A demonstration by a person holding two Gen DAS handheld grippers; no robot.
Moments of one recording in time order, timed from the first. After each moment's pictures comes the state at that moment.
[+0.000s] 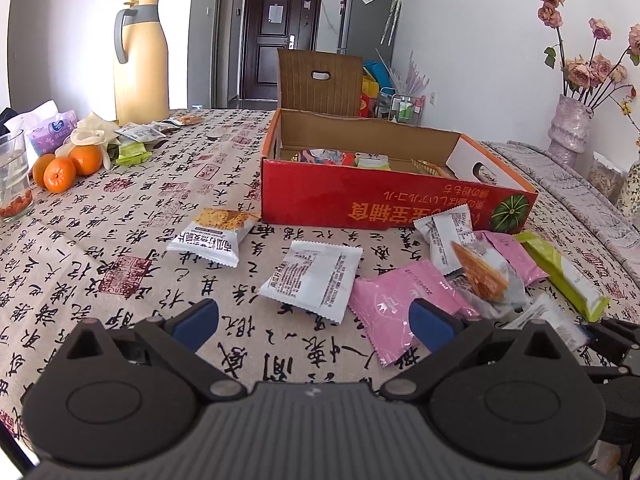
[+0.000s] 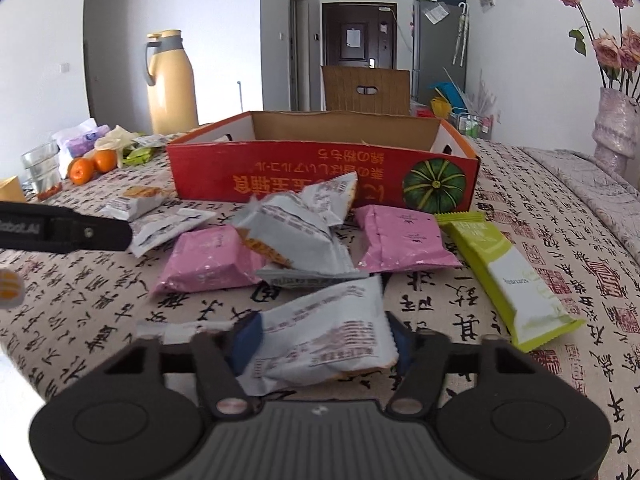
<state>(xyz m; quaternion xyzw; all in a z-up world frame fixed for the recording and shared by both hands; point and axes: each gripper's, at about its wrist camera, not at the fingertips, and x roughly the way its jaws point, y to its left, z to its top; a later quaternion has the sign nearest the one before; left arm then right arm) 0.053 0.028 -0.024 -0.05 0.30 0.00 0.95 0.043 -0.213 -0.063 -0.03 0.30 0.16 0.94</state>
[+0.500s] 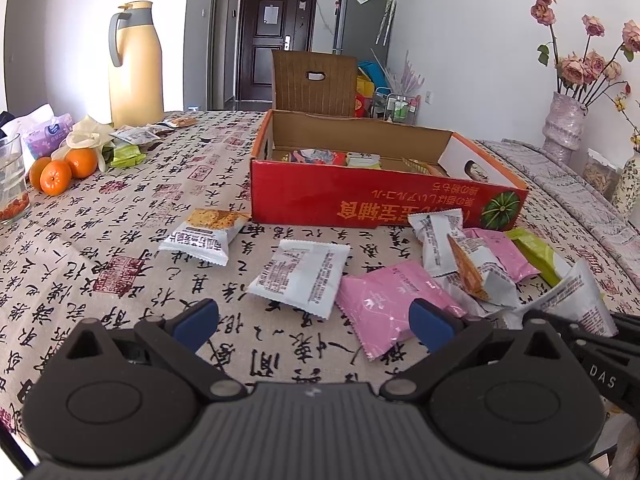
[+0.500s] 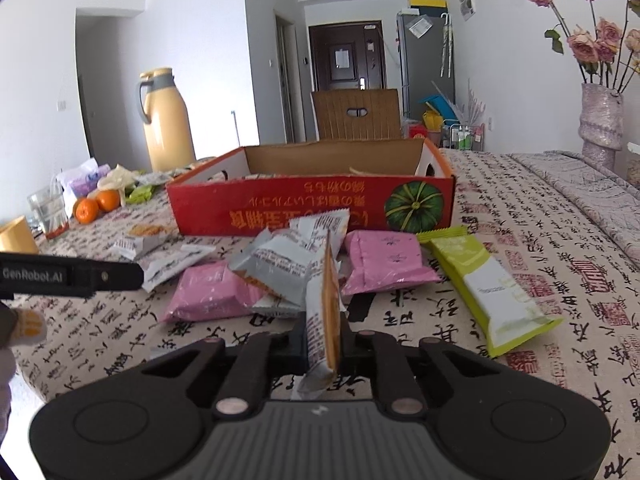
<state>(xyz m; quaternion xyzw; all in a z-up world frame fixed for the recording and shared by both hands) 0.049 0.018 -0.022 -0.04 0.30 0.00 0.95 0.031 -0.233 -0.048 0.02 0.27 0.15 0.95</state>
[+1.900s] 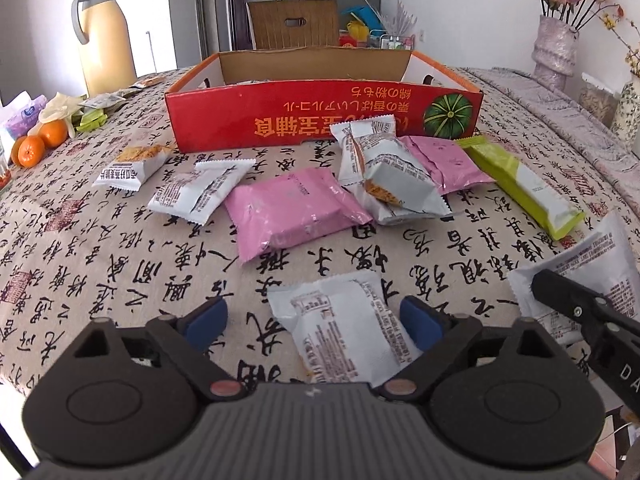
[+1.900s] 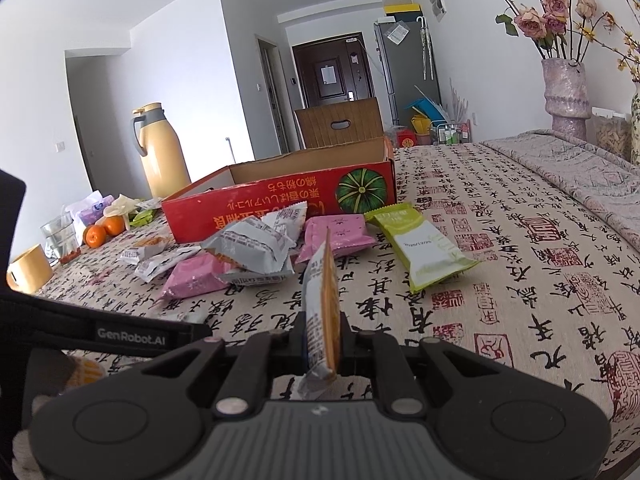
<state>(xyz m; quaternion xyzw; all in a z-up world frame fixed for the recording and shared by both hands) 0.038 -0.078 -0.052 0.00 0.38 0.01 0.93 -0.016 -0.294 -0.063 0.07 0.25 0.16 0.95</state>
